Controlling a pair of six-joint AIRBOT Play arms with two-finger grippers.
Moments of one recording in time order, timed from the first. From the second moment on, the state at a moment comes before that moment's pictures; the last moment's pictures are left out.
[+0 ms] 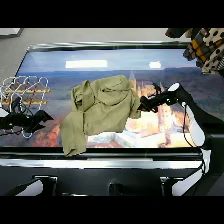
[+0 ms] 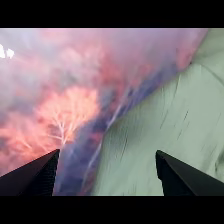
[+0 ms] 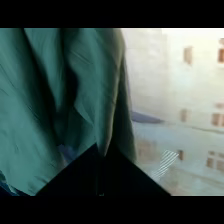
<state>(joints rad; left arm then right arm) 0.33 -1.19 0.84 1.09 -1.09 -1.57 -0.02 -1.85 1.44 -0.81 1.24 1.40</state>
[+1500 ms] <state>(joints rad) 0.23 -1.29 0.97 1.00 -1.14 -1.45 0.07 -1.60 1.46 -0.90 1.25 1.51</state>
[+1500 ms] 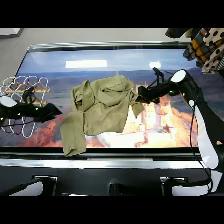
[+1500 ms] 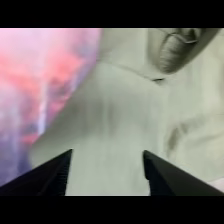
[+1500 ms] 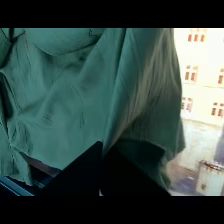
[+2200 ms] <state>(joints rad) 0.29 -1.29 0.68 0.91 -1.05 -1.36 0.07 -1.59 1.46 -0.91 1.25 1.51</state>
